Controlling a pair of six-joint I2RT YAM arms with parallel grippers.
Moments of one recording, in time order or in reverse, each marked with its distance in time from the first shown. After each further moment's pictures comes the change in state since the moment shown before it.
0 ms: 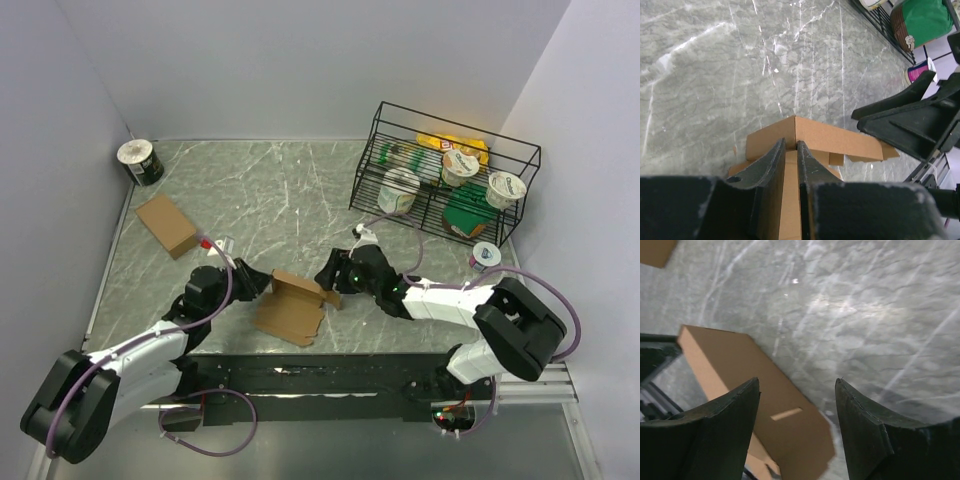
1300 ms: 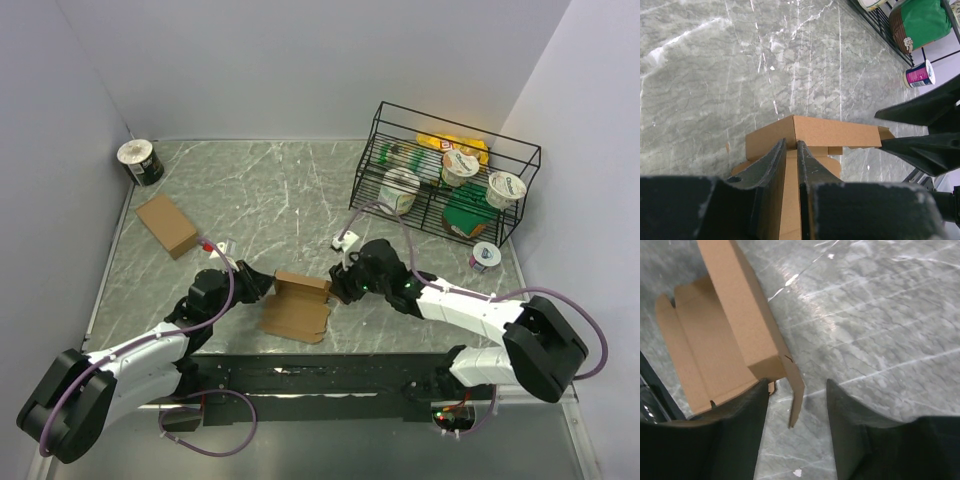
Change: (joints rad) left arm -0.070 -0.010 -0.009 0.005 -0.084 -0.037; right arm -0.038 -0.166 0.031 -0.233 -0.231 -0.736
